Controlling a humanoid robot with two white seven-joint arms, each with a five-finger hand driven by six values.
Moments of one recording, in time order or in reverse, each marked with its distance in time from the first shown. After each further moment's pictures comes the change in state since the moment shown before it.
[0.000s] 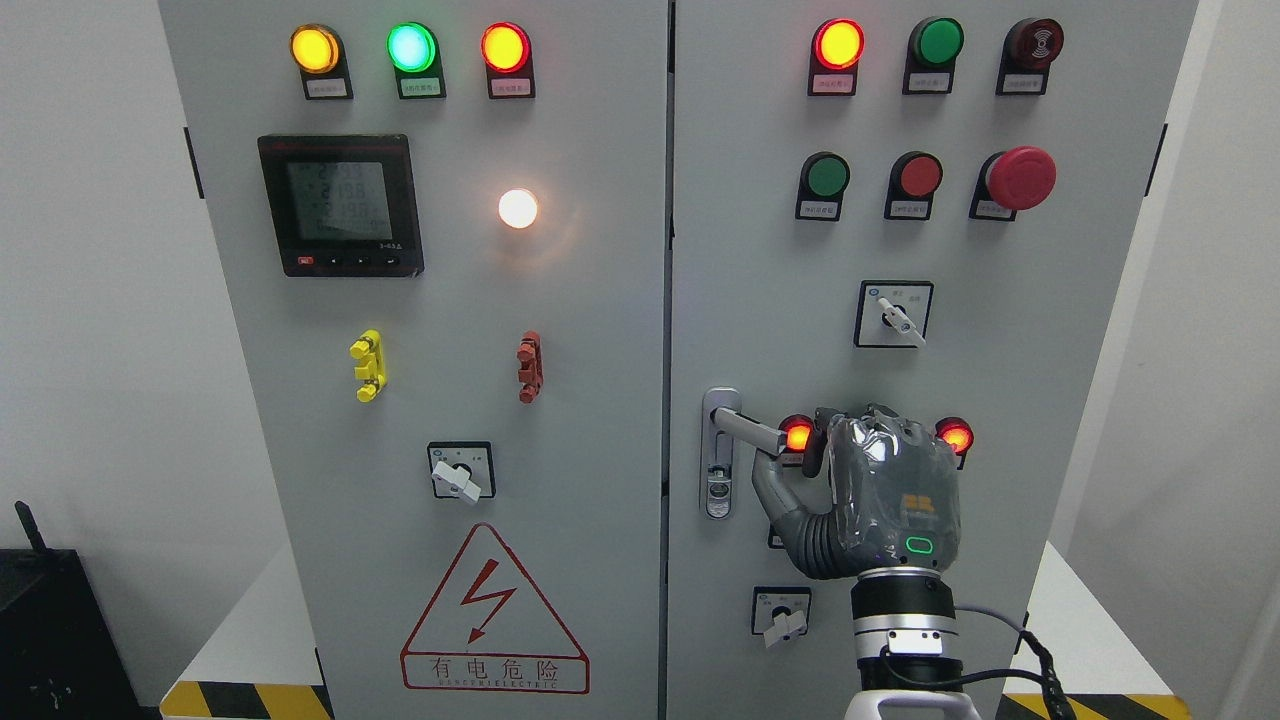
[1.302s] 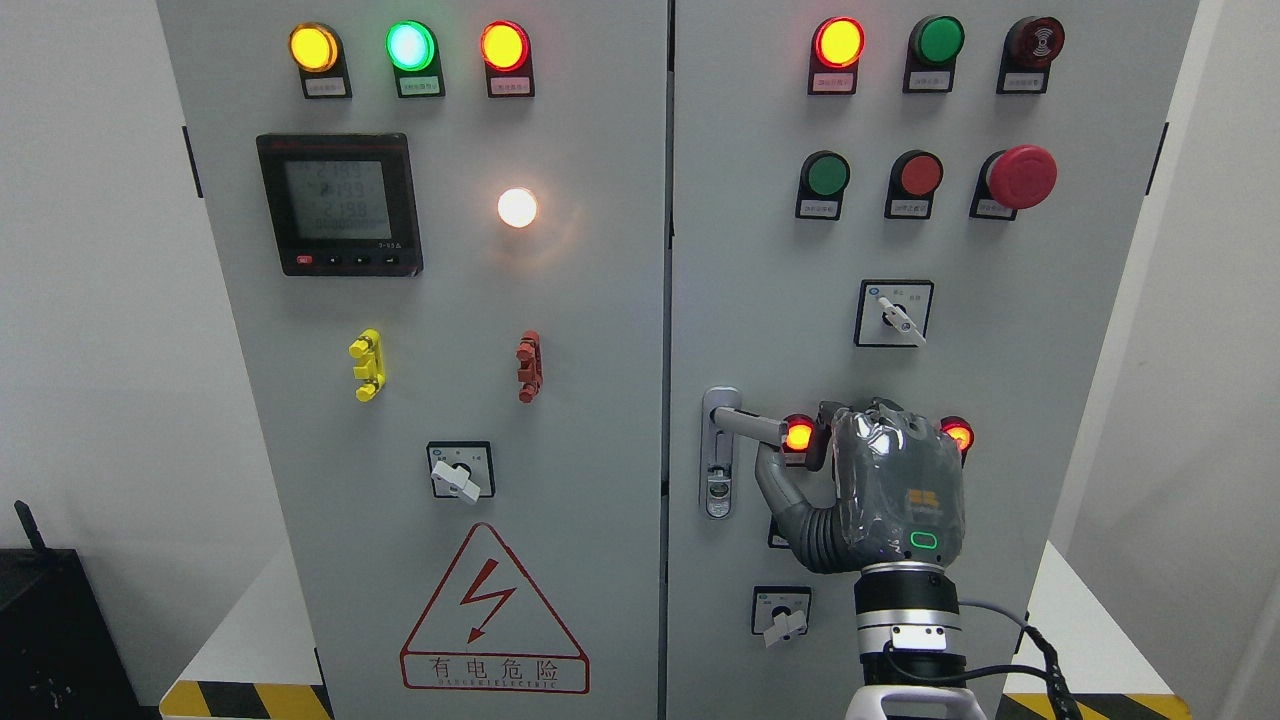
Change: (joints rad) left arm 0.000 0.000 0.000 0.000 0.000 -0.003 0.000; right arm -0.007 0.000 -0.003 -0.003 -0.002 0.000 0.003
